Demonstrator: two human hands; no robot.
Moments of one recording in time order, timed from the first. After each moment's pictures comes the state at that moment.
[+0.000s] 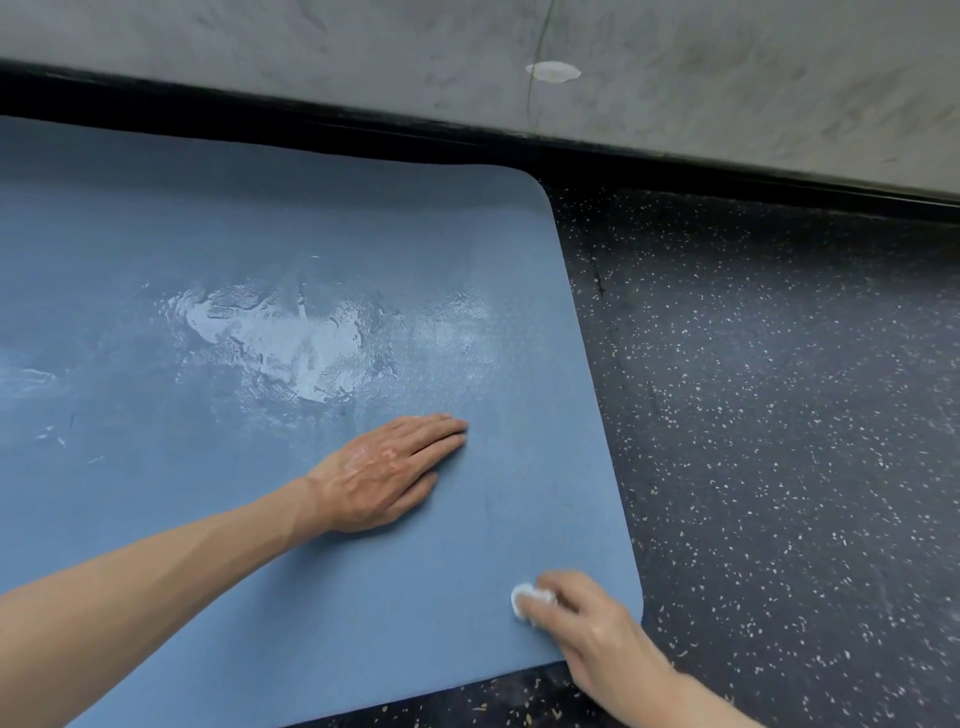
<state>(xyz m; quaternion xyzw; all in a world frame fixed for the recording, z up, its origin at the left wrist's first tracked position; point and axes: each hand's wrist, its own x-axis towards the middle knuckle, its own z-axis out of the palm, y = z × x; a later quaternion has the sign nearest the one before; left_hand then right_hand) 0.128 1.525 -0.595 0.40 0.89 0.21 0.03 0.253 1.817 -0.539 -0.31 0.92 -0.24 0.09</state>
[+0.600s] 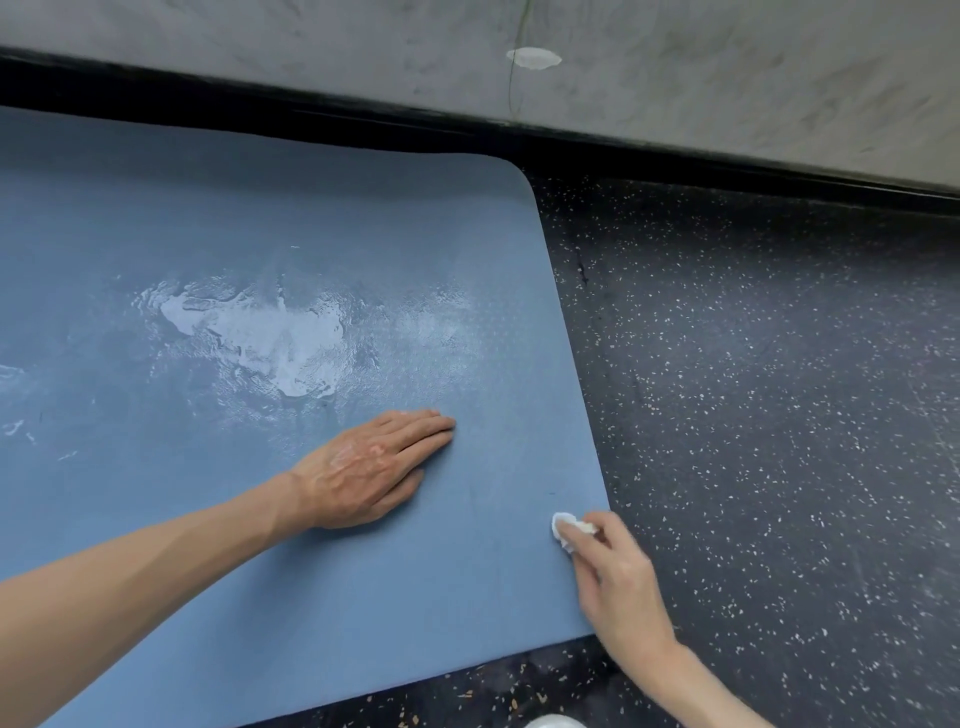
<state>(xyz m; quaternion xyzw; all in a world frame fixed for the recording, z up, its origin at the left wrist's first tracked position) 0.130 1.528 -0.594 0.42 0.89 0.19 0.02 0.241 1.836 -0.554 -0.11 0.96 -0.26 -0.02</state>
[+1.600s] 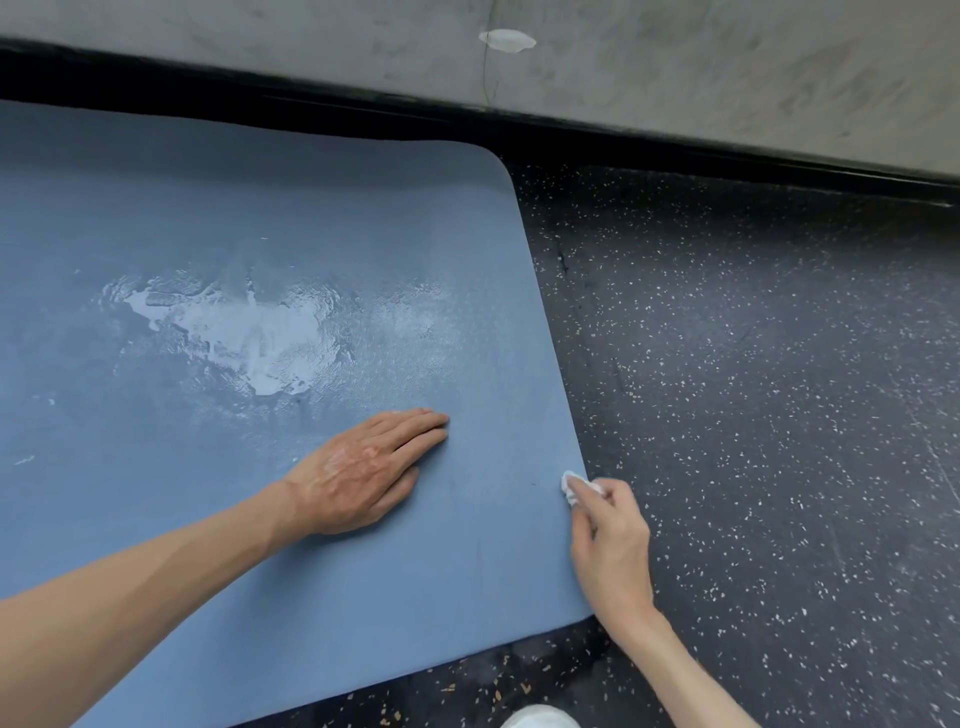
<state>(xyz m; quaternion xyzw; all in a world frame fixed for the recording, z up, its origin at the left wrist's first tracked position) 0.137 1.547 -0.592 0.40 0.90 0.20 0.02 0.221 1.834 -0.553 0.03 0.96 -0.26 -0.09</state>
